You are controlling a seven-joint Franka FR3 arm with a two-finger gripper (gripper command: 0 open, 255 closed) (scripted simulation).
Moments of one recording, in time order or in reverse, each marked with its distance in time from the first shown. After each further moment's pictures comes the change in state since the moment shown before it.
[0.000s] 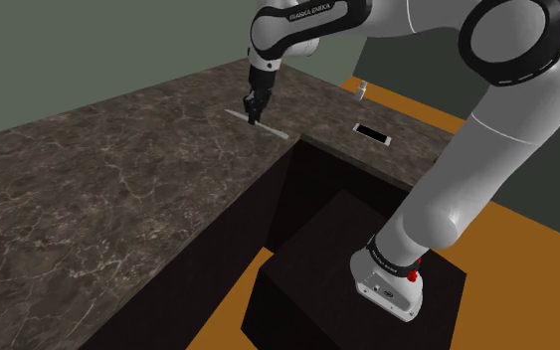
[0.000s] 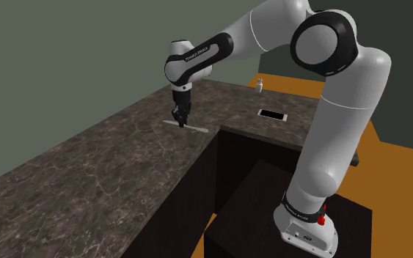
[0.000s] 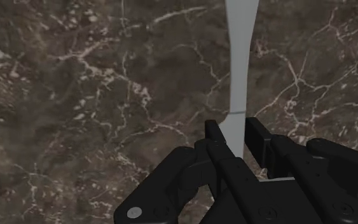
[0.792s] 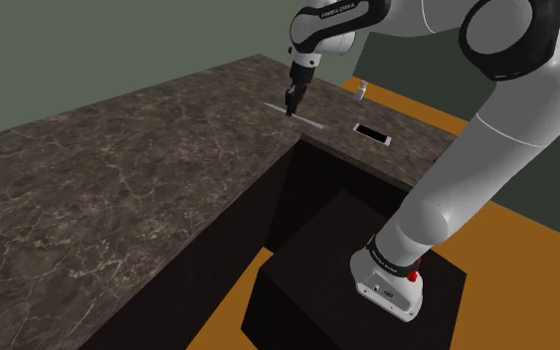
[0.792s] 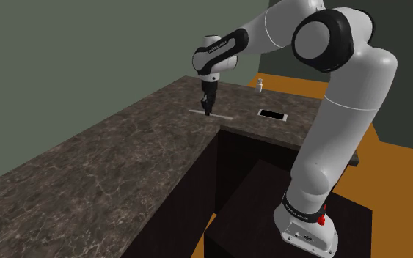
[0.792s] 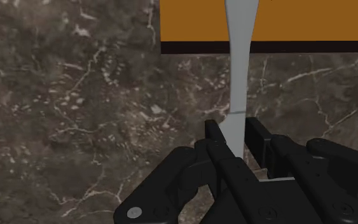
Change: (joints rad) arm -0.144 -0.034 -0.142 -0.033 -0.010 -0.020 -0.280
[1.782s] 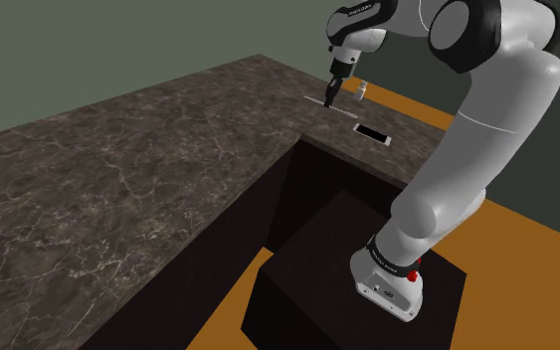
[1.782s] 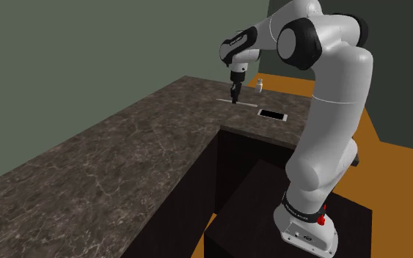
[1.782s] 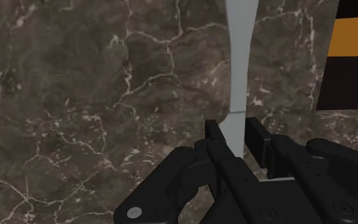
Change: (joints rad) arm -0.192 0.149 -0.164 0.193 0.031 -0.071 -0.364
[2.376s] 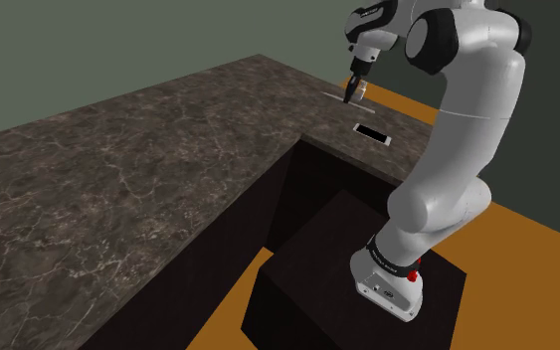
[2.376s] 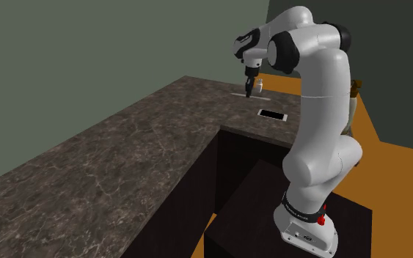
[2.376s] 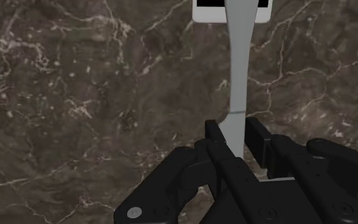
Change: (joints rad) arm -0.149 0.197 -0.059 0.261 0.067 -0.089 -0.209
